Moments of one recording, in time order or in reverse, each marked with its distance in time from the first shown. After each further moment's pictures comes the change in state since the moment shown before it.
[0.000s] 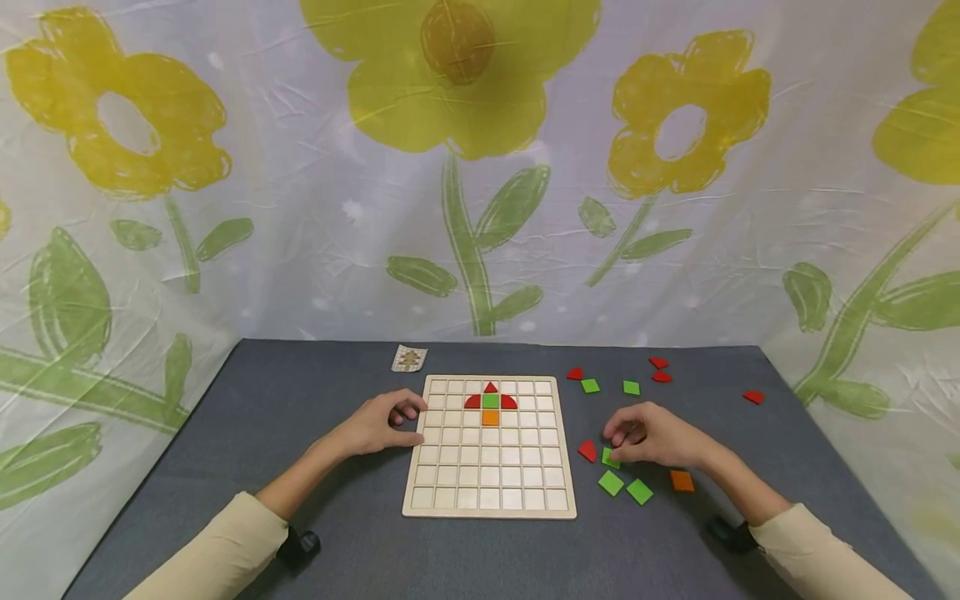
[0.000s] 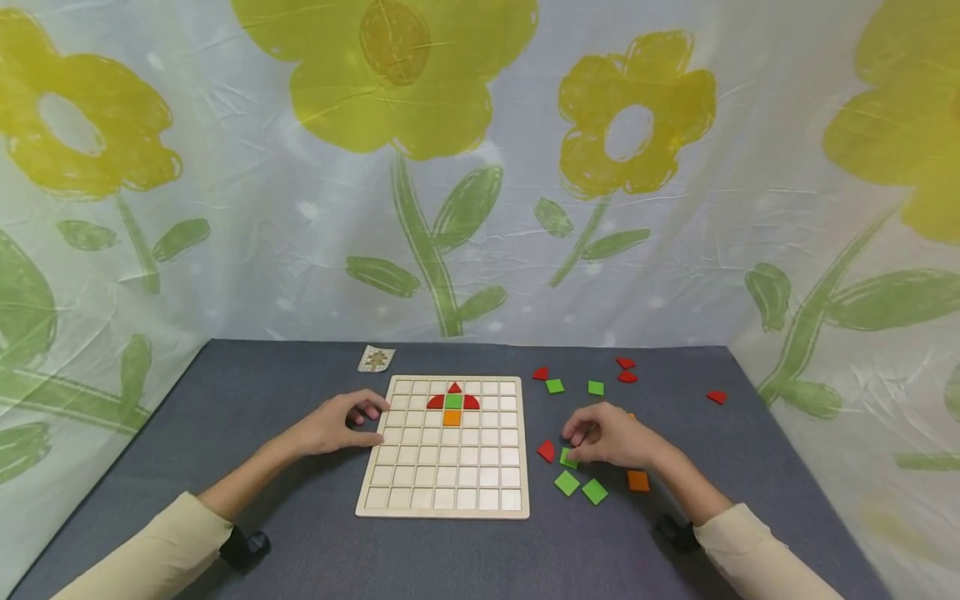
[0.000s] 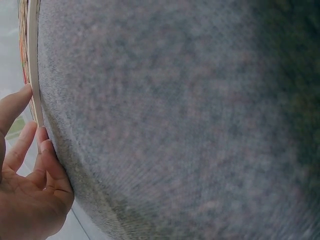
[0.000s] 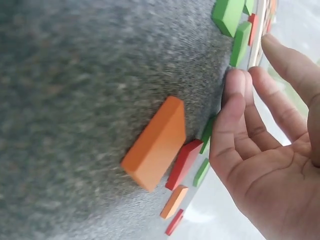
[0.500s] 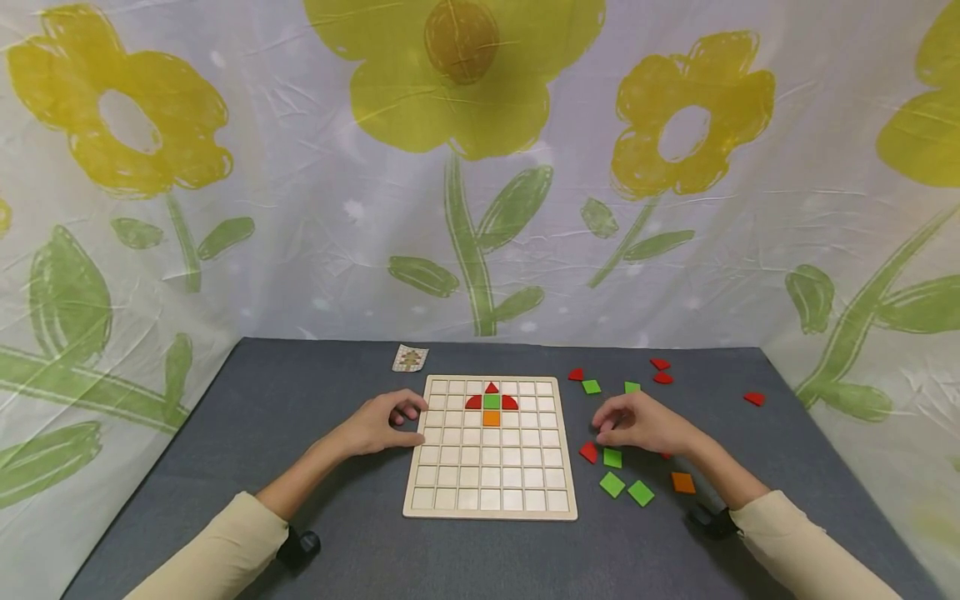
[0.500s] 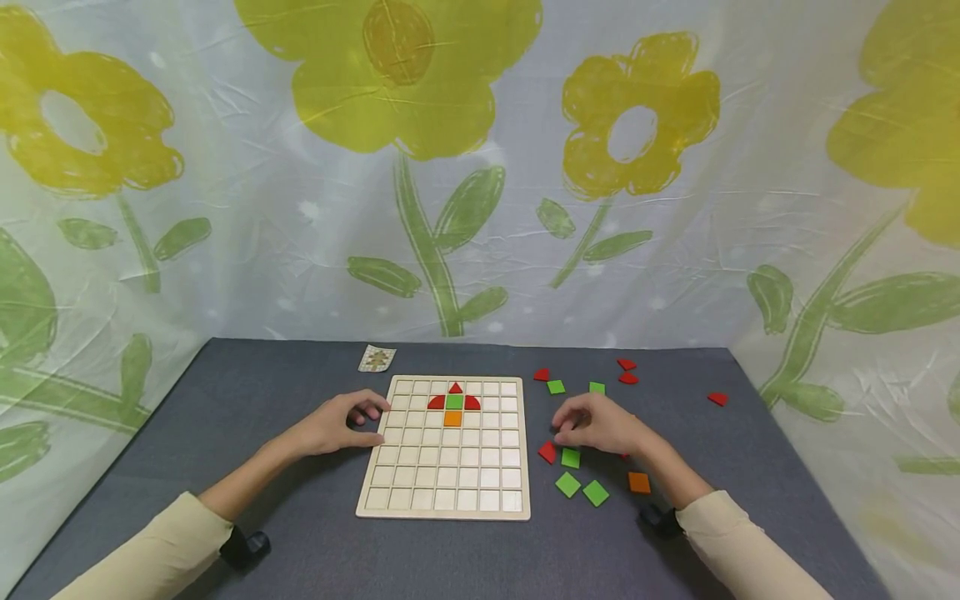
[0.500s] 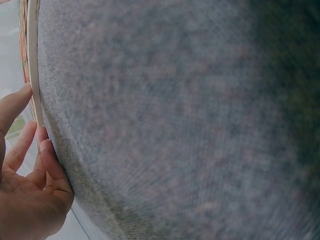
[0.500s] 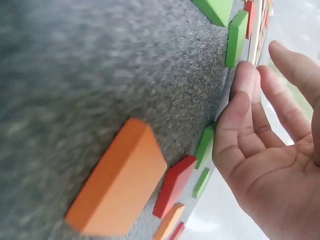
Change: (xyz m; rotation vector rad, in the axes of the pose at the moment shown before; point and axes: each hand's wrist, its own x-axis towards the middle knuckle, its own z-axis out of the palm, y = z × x) left_hand 0.001 0.000 0.001 -0.007 0.006 0.008; right_hand 0.022 0.005 -0.003 0.072 0.012 -0.039
